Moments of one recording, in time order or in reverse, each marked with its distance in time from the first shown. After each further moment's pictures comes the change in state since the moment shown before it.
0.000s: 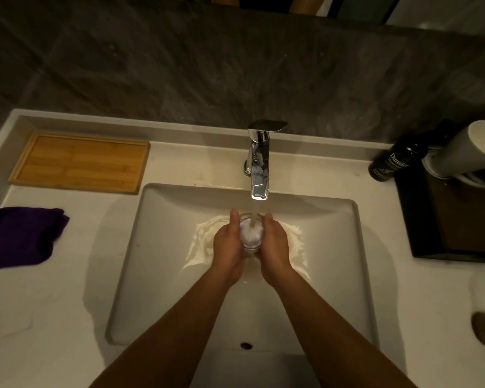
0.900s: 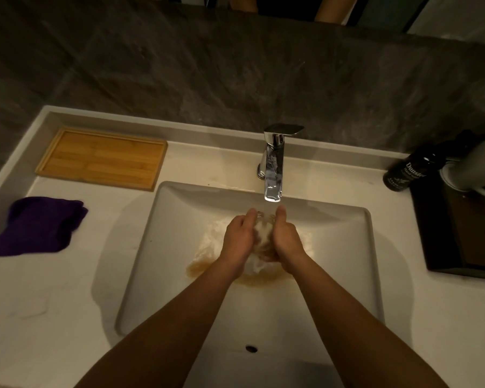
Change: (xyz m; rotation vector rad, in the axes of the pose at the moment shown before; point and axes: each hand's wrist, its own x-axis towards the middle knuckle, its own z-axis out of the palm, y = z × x) left_hand -0.003 0.022 0.000 0.277 0.056 0.124; right_hand 0.015 -0.026 -0.003 -0.350 -0.059 0.148
